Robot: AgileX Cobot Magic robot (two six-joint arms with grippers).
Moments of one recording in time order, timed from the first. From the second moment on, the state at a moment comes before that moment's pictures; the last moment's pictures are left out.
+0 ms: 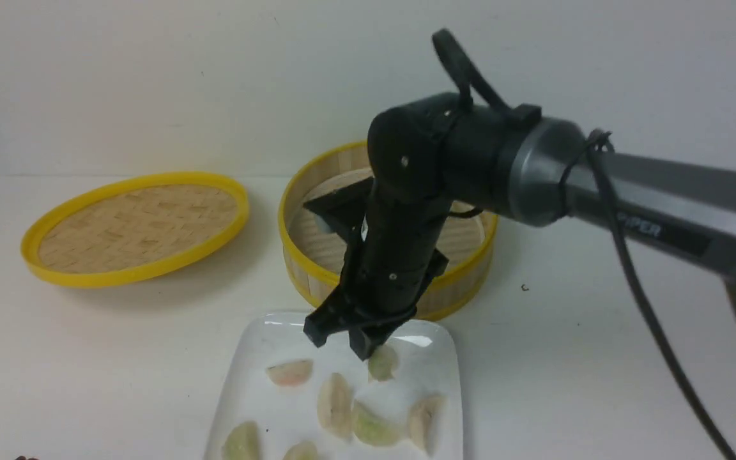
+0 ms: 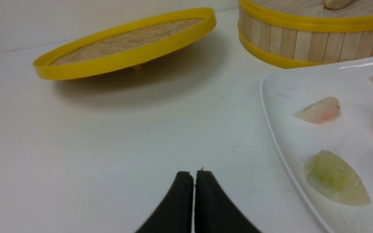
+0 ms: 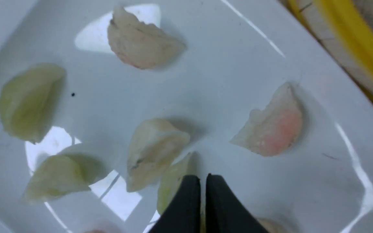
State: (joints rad) right arm 0.73 2.12 -1.77 0.21 1.24 -0.01; left arm -0.11 -0.01 0.03 -0.09 0.38 0.17
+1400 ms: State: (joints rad) right arm 0.51 2.49 -2.37 0.04 1.22 0.07; left arm -0.11 -0.01 0.03 -0.09 0.38 0.17
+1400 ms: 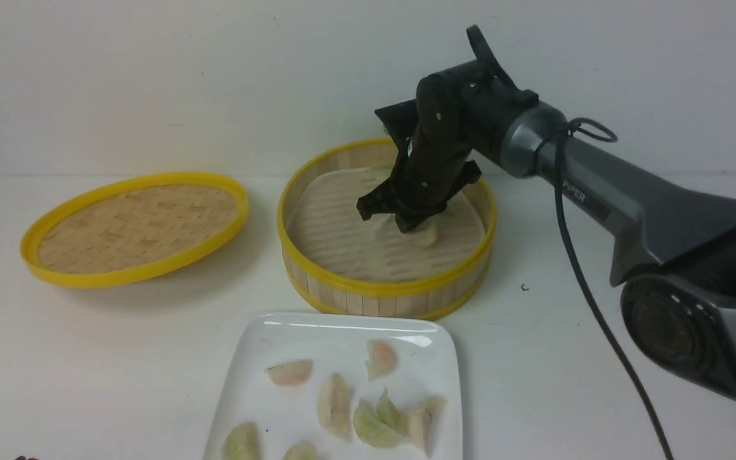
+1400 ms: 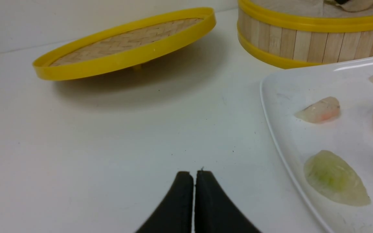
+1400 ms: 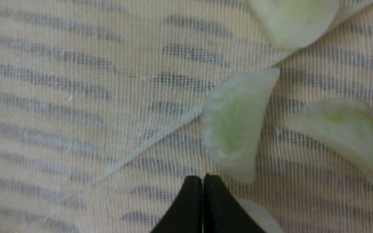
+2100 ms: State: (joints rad) right arm 0.51 2.50 -2.37 -0.07 1.25 -0.11; left arm -0.11 -0.01 0.03 -0.09 0.38 0.17
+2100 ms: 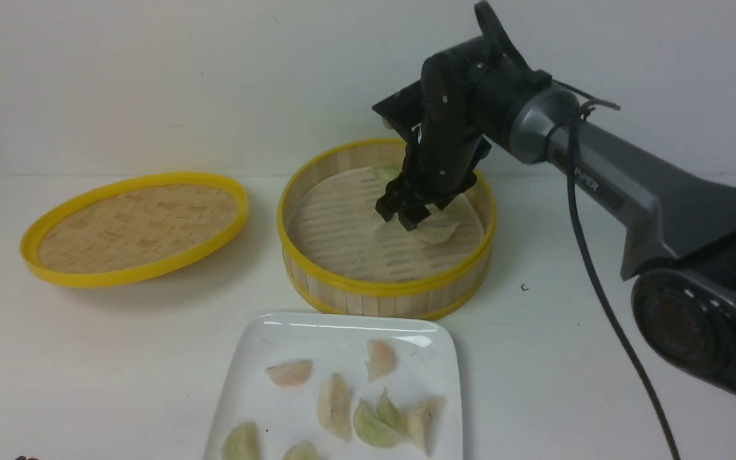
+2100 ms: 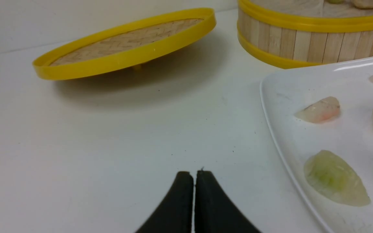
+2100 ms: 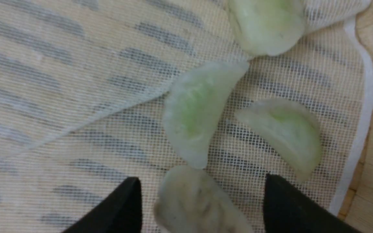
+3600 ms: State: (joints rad) right arm 0.67 2.18 -2.05 -0.04 1.18 -0.02; left arm -0.11 -0.01 0.03 -0.09 0.38 0.17
